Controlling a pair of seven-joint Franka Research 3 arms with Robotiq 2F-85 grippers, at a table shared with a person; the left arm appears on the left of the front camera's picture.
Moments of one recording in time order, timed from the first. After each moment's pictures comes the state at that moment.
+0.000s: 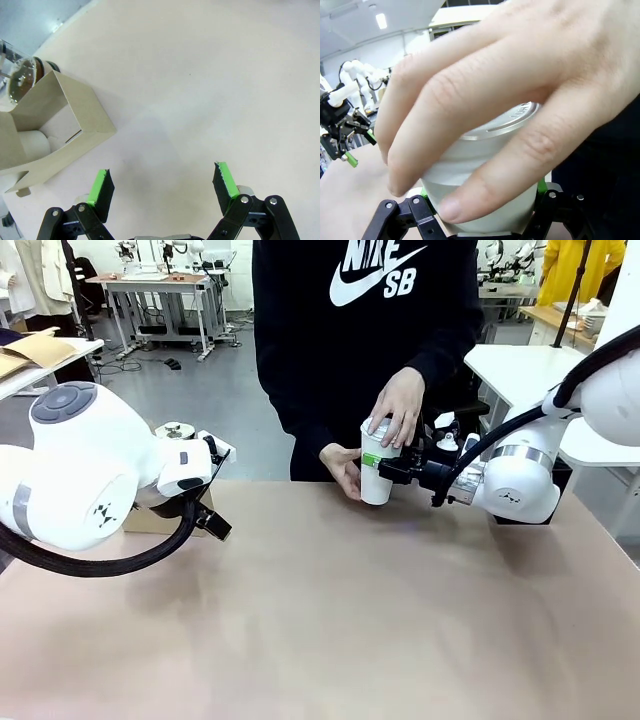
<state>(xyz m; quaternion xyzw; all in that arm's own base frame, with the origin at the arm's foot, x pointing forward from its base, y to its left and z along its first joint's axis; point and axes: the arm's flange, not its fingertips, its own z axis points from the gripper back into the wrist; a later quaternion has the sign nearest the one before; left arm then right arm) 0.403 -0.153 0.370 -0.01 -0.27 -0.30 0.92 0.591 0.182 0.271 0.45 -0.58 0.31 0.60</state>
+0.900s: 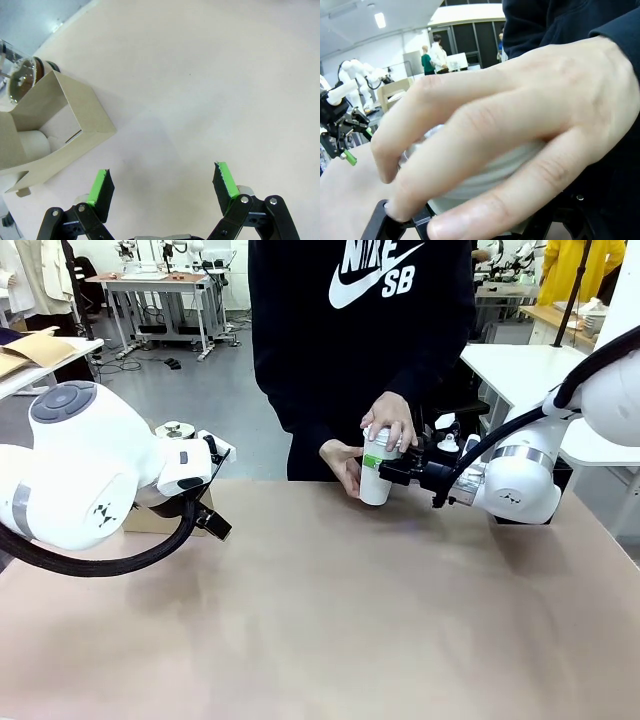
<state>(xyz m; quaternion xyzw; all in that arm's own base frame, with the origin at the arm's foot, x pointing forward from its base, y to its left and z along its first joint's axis) 0.403 -0.153 0.370 -0.01 -0.27 -0.30 0.92 0.590 0.180 0.268 0.44 -0.58 0.31 0.61</state>
